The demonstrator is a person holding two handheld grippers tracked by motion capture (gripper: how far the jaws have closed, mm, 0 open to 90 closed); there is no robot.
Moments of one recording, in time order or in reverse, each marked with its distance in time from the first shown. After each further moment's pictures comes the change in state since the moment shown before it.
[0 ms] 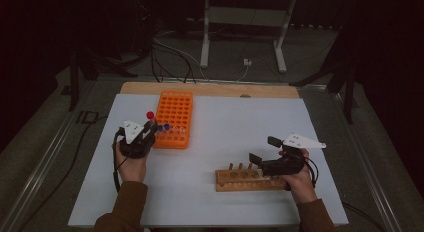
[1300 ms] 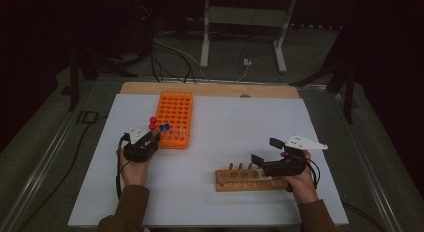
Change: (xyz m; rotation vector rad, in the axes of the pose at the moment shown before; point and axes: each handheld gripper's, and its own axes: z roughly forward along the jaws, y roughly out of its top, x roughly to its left) left arm 0.009 -0.034 0.021 0.160 -0.035 -0.077; right arm -0.004 -0.006 -0.003 0.007 -0.010 0.011
